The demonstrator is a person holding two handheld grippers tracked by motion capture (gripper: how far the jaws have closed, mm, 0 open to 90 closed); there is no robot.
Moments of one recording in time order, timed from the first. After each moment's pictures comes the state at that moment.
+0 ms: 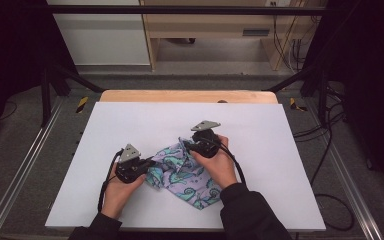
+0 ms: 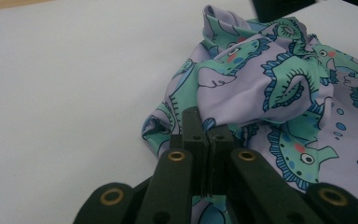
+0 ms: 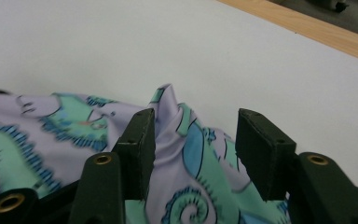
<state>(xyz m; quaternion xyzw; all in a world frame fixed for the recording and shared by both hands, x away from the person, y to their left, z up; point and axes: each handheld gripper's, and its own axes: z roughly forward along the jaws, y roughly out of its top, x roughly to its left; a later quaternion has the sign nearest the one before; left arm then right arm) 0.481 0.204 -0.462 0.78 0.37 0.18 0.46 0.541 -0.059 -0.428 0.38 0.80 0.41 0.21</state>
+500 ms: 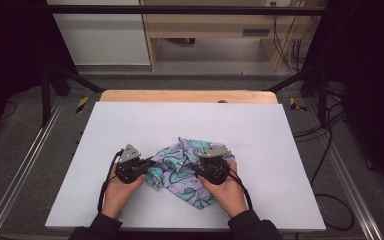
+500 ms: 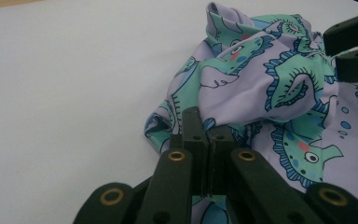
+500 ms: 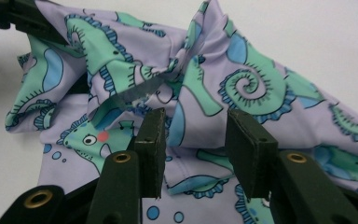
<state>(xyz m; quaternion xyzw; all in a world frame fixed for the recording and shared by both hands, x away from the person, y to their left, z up) 0.481 0.204 -0.463 0.78 0.38 0.18 0.46 0.472 -0.078 -0.451 0.38 0.80 0.41 0.19</state>
